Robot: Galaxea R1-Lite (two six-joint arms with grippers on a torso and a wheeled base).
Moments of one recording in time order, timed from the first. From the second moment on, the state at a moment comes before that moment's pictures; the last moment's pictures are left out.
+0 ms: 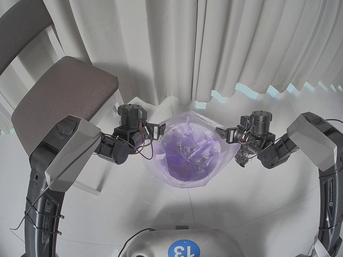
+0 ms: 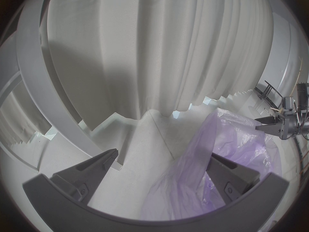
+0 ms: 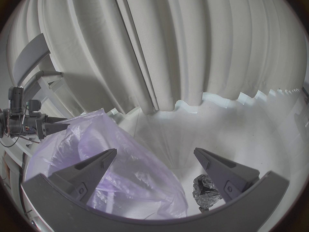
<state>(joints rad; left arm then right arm) -0.39 2.48 -1.63 -0.57 0.11 0.01 0.25 2.42 -1.30 -0.88 0.04 0.11</state>
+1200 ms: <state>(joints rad) -0.36 2.44 -1.50 -0.57 0.15 0.02 0.21 2.48 -1.33 -0.86 0.06 0.12</state>
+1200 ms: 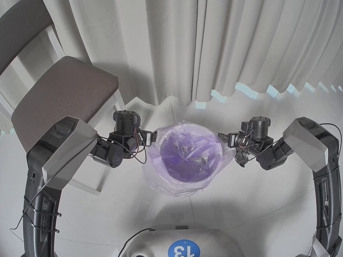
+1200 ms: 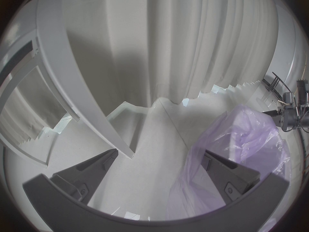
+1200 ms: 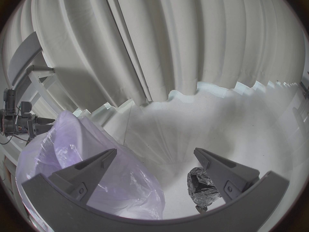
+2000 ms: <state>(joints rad) -0.46 2.22 -1.05 -0.76 0.15 0.00 0.22 2.31 -0.92 -1.02 0.06 0.11</state>
